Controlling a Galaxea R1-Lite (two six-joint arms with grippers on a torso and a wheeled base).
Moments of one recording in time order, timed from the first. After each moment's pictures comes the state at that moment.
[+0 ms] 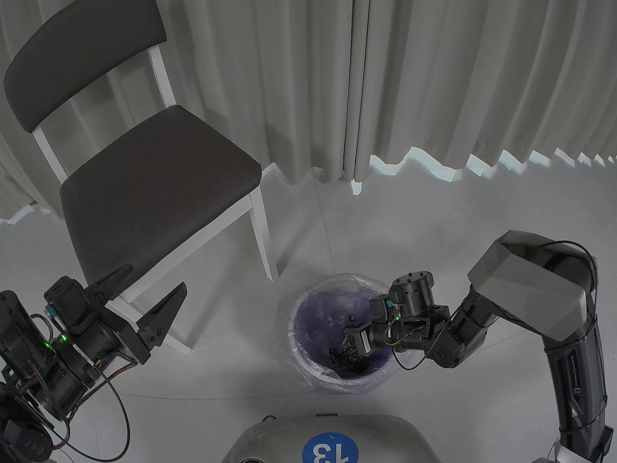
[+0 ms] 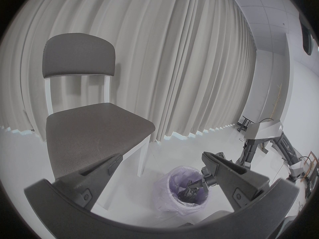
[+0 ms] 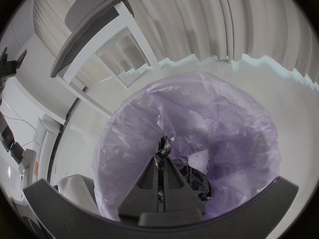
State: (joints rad) left arm -0.42 1.39 -0.05 -1.37 -0.01 -0.08; right arm 0.49 2.48 -1.06 -0.80 0.24 0.05
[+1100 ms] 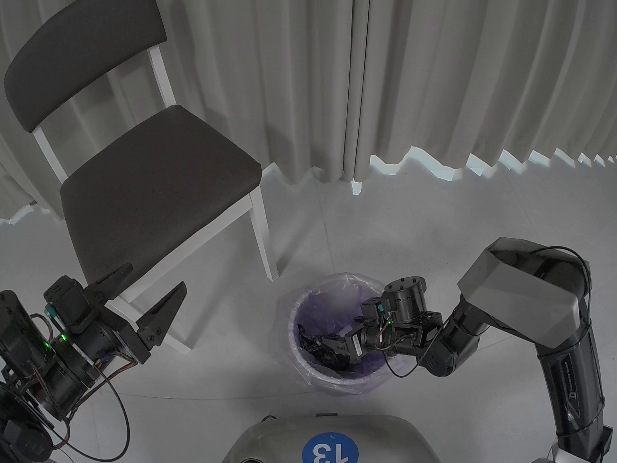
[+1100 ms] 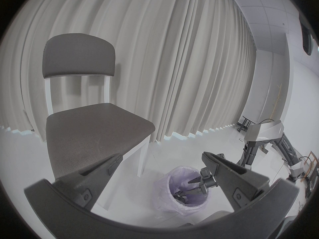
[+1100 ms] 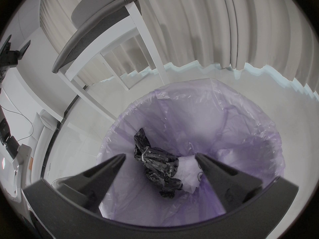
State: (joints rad) left arm -0.42 1.39 -0.05 -1.37 -0.01 -0.08; right arm 0.53 2.53 -1.06 -0.89 0.21 0.03
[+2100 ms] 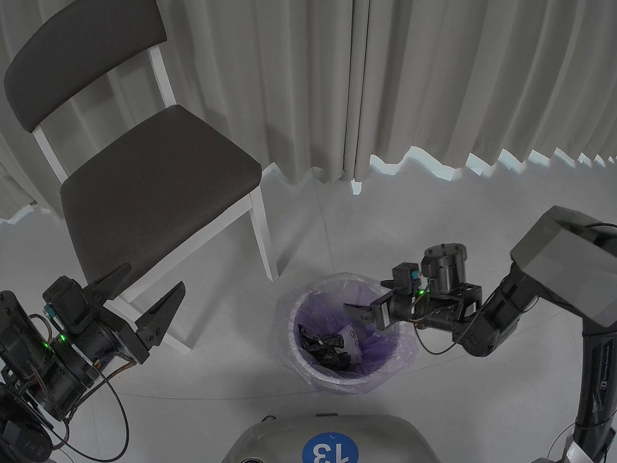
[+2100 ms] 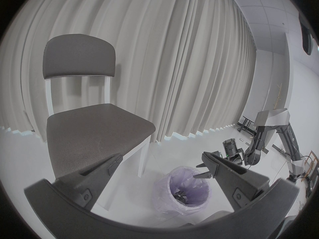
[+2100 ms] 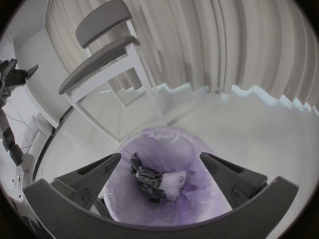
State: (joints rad) left arm -0.41 1.39 -0.05 -1.37 0.00 -0.07; right arm 0.43 2.28 -0.90 -0.93 0.21 -0.01
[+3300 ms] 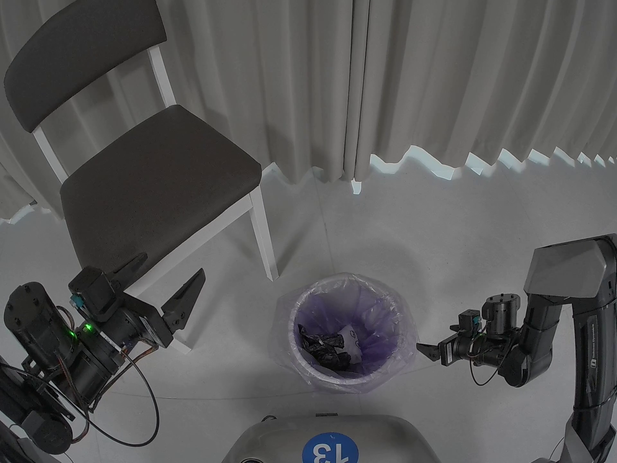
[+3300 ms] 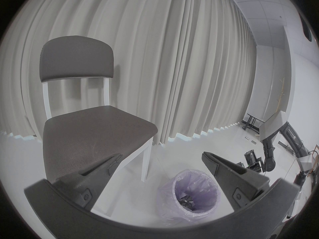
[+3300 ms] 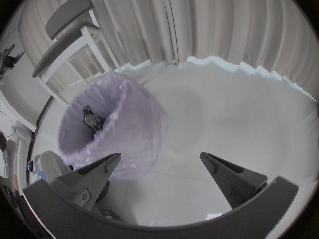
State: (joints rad) left arm -0.45 1.57 -0.09 -1.53 0.06 -0.03; right arm 0.16 2.49 -0.53 -1.29 0.23 -0.07
